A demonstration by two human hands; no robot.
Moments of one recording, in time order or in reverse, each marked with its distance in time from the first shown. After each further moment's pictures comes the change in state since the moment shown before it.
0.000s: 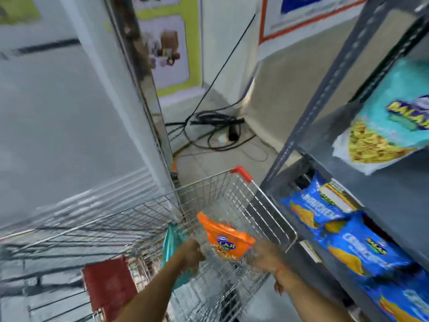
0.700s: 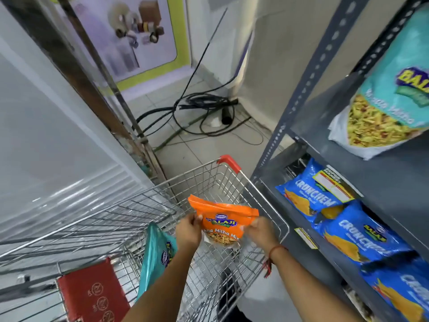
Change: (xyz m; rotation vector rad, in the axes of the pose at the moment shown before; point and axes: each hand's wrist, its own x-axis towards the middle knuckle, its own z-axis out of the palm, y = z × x) left_hand 0.042 0.052 0.029 -0.336 0.461 0.114; right_hand 0.013 -0.040 -0.052 0.358 0.235 -0.142
